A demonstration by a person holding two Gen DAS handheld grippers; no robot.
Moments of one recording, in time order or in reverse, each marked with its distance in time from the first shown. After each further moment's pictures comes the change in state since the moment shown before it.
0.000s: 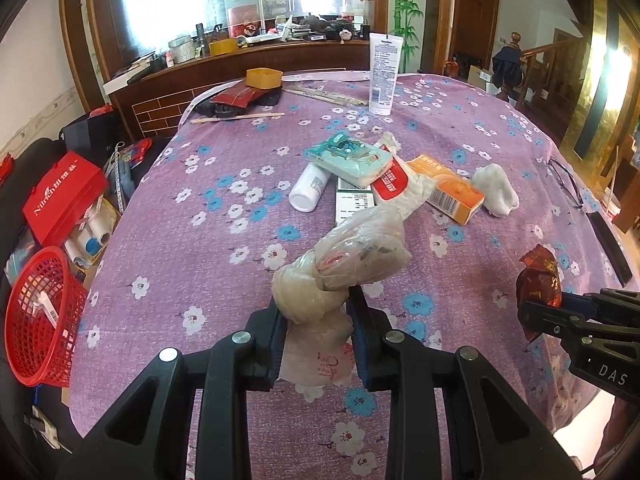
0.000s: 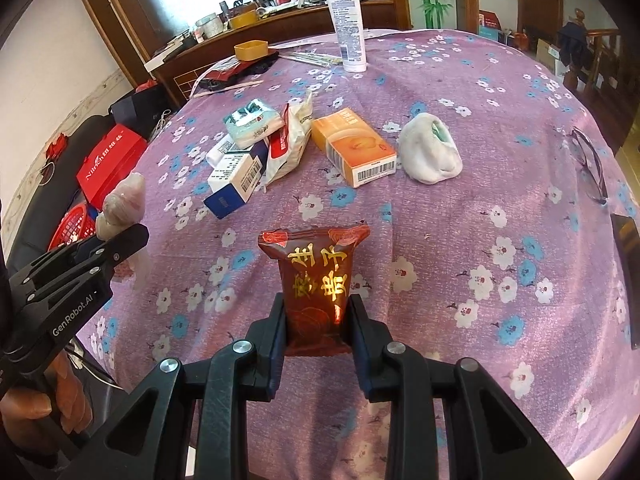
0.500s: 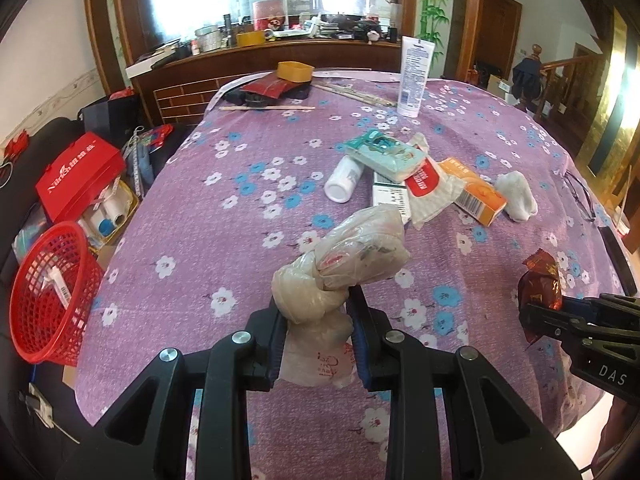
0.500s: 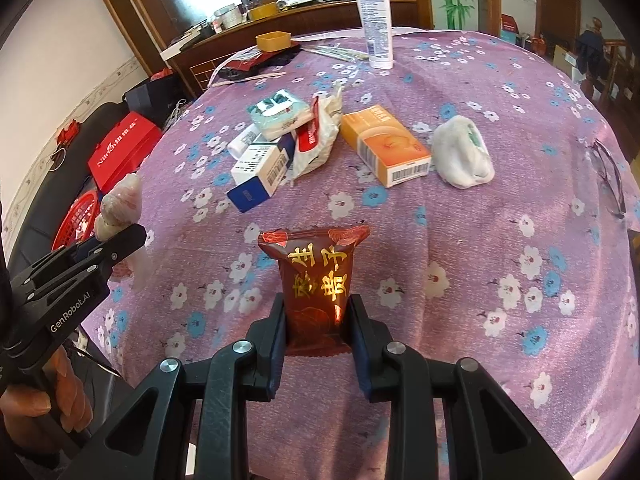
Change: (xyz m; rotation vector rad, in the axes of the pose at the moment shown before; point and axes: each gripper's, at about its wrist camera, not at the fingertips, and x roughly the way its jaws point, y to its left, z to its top) left arm -0.008 0.025 -0.011 -0.073 0.004 0.043; right arm 0.010 0.017 0.003 -0.047 0.019 0.041
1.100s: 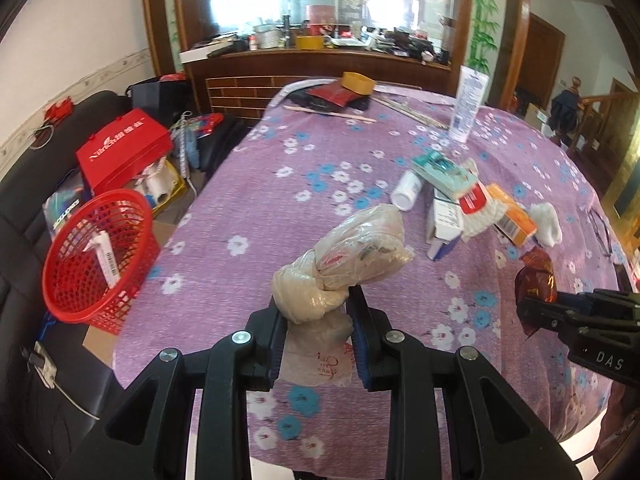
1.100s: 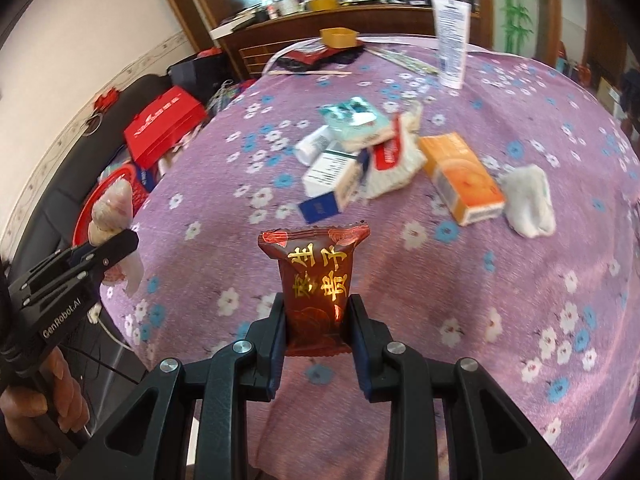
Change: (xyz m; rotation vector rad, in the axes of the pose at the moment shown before) left arm -0.037 0.052 -0.012 -0.140 -0.029 0.097; right arm 0.008 0.045 0.022 -0.155 0.027 0.095
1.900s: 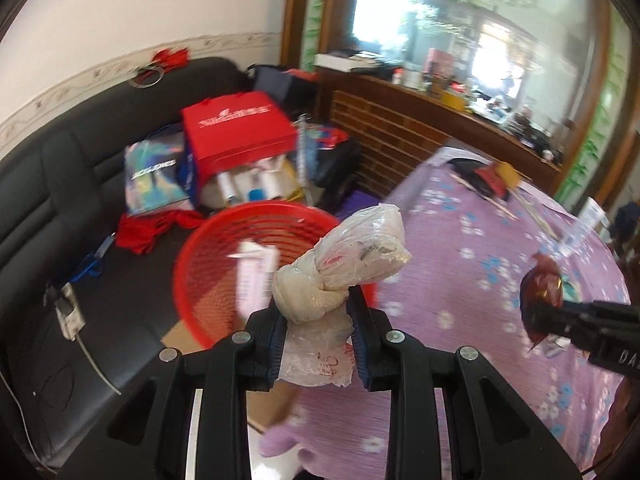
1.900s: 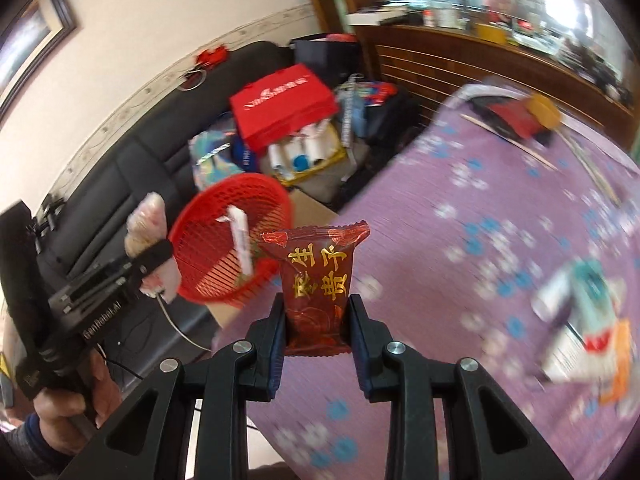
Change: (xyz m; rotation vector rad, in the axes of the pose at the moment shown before) left arm -0.026 0.226 0.019 -0.344 -0.072 0.173; right arm 0.062 0.220 0.114 -0.292 0.037 0.245
